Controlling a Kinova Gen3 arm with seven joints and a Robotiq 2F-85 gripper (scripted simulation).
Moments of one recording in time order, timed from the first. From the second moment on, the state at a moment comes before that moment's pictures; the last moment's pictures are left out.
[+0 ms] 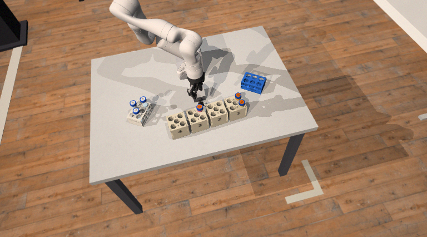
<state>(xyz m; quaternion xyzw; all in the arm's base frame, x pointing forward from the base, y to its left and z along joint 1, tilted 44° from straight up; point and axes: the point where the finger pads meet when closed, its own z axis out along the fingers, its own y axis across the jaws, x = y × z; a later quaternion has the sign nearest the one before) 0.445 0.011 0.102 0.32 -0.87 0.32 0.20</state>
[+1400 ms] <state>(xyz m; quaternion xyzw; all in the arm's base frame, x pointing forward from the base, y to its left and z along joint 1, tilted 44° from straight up) 0.418 -0.026 0.143 -0.01 -0.93 0.37 0.07</state>
